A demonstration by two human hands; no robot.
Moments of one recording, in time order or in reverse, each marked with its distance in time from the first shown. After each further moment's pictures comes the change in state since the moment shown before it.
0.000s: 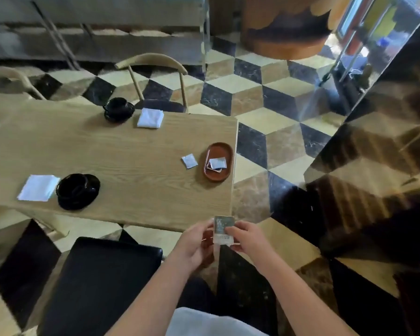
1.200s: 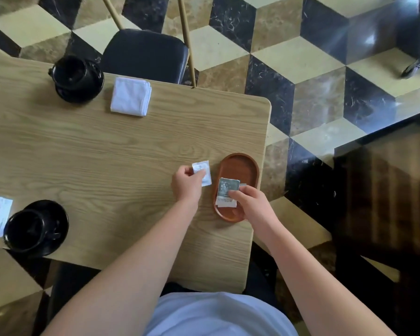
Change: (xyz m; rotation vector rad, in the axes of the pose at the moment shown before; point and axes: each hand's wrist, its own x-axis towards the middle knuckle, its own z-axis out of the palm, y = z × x) left_hand 0.305 0.207 0.026 0.428 0.609 0.203; right_hand 0.290 -0.134 0.002 0.097 0.013 0.195
